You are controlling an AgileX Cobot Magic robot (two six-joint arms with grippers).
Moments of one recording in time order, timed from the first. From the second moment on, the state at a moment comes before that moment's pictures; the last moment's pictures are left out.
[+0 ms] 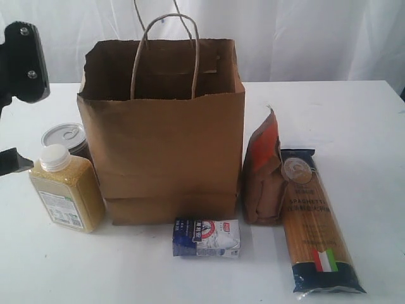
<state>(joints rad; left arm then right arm) -0.51 1.13 -1.00 0.30 0.90 0.68 0.57 0.48 -0.94 0.41 1.12 -0.39</state>
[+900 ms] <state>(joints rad) -0.51 1.13 -0.71 0.34 0.53 0.76 0.57 0.48 -0.94 0.42 1.12 -0.39</state>
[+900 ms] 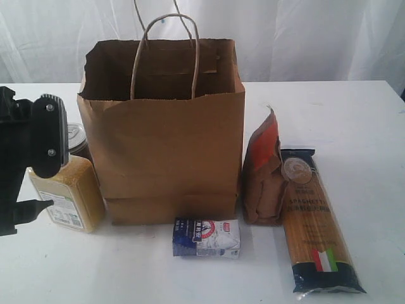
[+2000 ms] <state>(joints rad) -0.43 1.26 -0.71 0.28 0.46 0.76 0.57 0.48 -0.94 0.42 1.09 -0.39</state>
